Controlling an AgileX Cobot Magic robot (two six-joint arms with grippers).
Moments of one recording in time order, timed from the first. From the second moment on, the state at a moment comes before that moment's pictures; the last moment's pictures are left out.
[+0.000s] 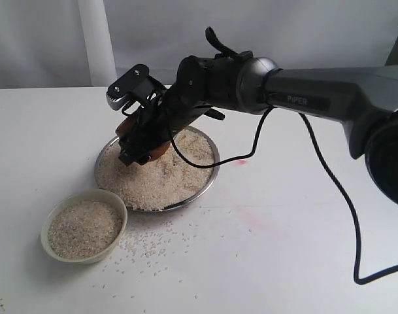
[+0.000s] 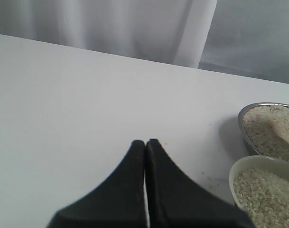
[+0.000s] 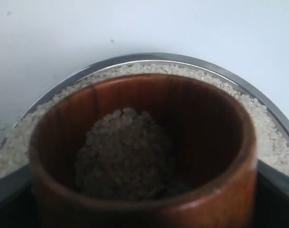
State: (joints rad) left arm 0.07 0.00 0.00 0.19 0.34 -0.34; right arm 0.67 2.28 -1.80 0.35 0.54 -0.63
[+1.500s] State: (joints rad) left arm 0.07 0.00 0.00 0.19 0.34 -0.34; right arm 1.09 2.24 -1.80 -0.68 0.81 -0.71
